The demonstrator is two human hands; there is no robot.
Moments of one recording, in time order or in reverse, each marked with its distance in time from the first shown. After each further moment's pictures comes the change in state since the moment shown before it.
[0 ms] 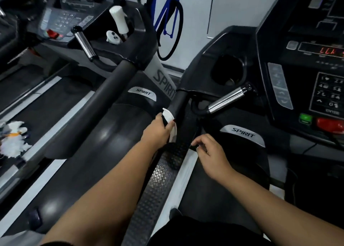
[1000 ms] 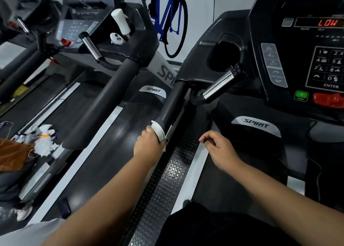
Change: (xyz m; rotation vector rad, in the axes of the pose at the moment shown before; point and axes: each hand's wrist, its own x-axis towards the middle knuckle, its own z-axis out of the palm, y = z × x) left_hand -0.069 -0.036 0.023 0.380 0.169 -0.077; right_hand -0.030 0.025 -0.019 0.125 -0.031 0.135
